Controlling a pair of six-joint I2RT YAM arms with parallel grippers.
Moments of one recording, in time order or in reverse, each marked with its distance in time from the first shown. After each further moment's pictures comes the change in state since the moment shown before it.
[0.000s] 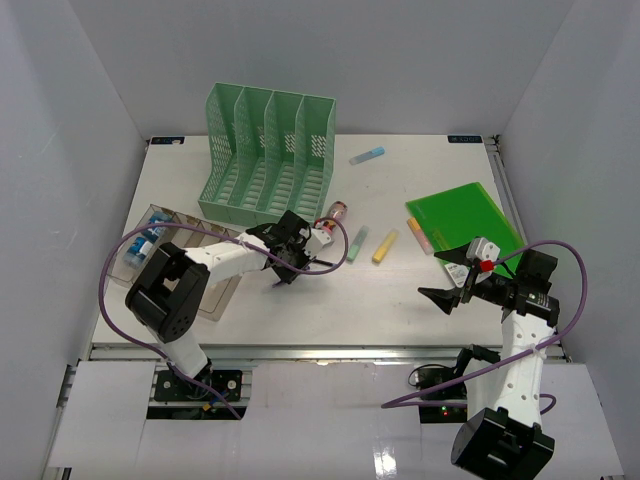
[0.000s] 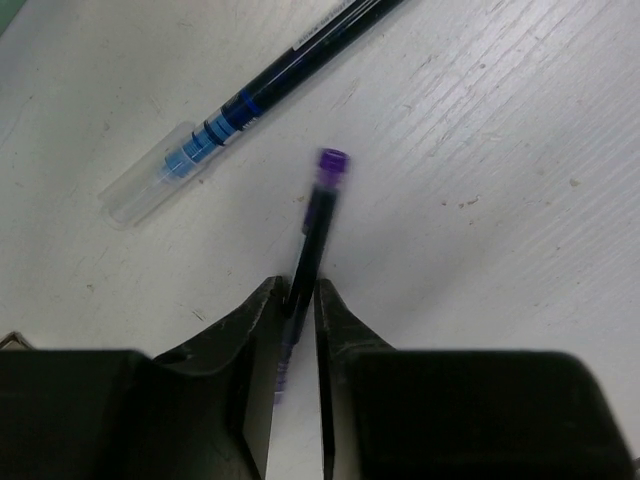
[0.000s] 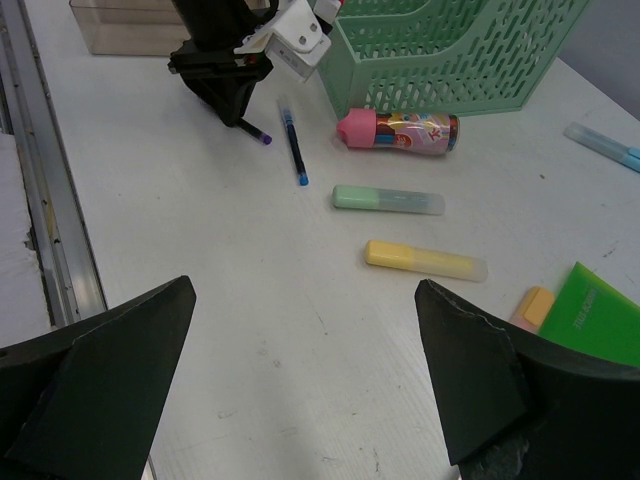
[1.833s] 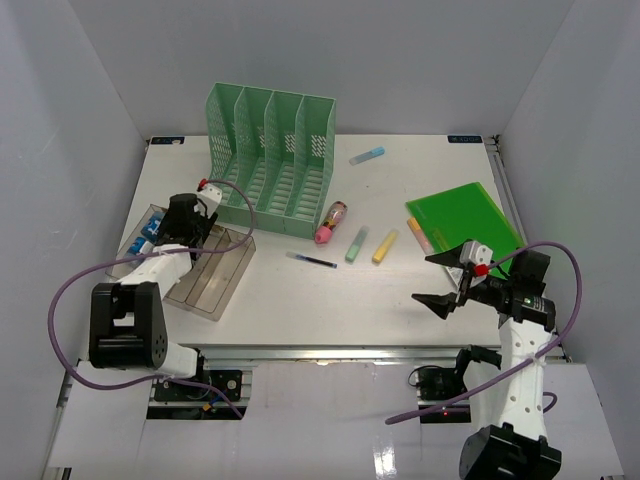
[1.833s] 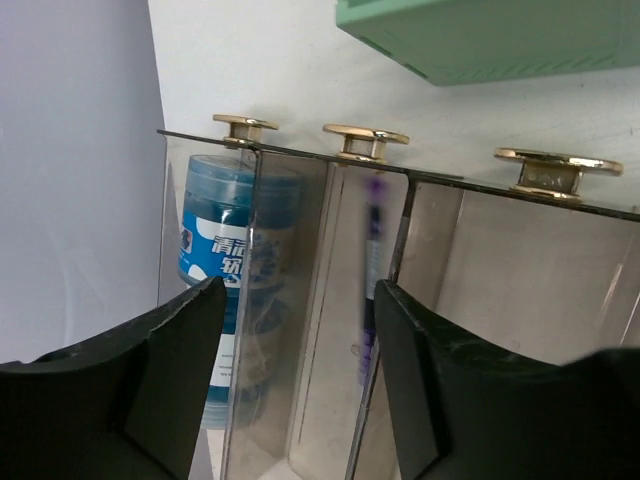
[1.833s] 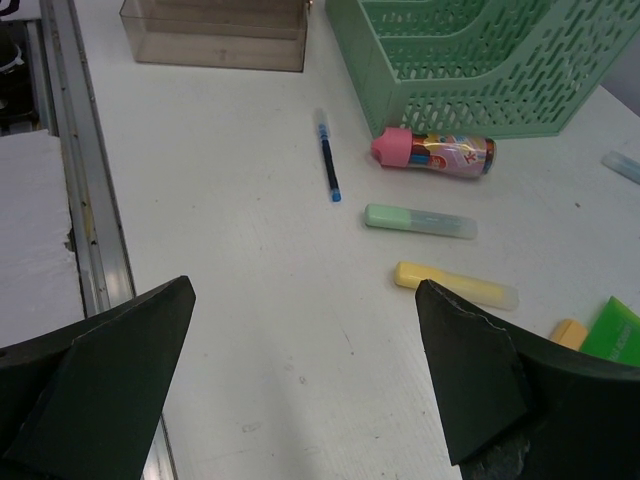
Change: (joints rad) left arm 0.655 -0.264 -0.250 0.497 -0.366 0.347; right arm 0.069 -0.043 0.000 0.004 -0.010 0.053
